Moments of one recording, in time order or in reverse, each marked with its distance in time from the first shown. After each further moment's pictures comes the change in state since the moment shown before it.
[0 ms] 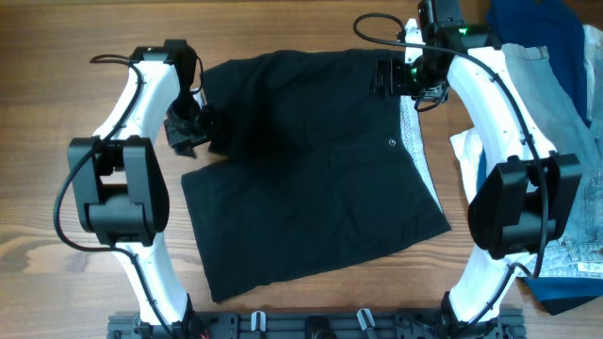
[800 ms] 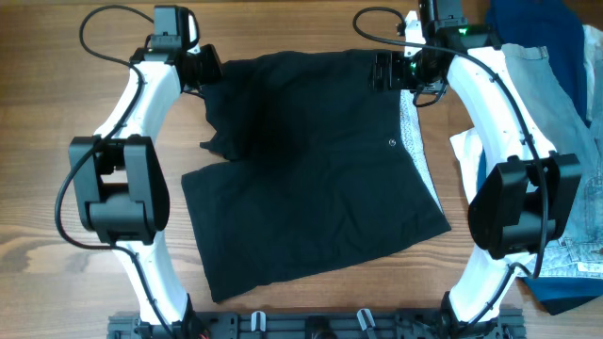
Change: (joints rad) left arm 0.000 0.014 -0.003 0.772 0.037 -0.016; right arm 0.000 0.000 0.000 0.077 -0.004 0.000
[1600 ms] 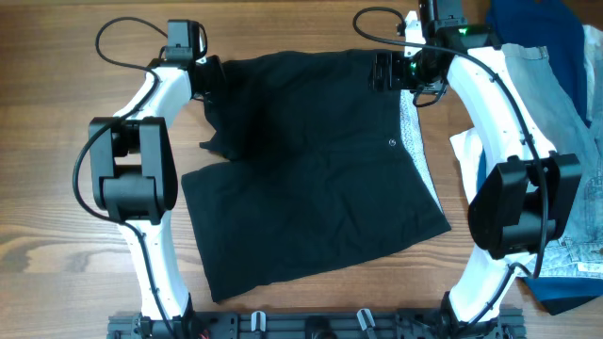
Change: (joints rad) left arm -0.004 0.150 0.000 0.130 -0.077 0.009; right arm 0.000 0.000 0.000 -0.001 0.000 0.000
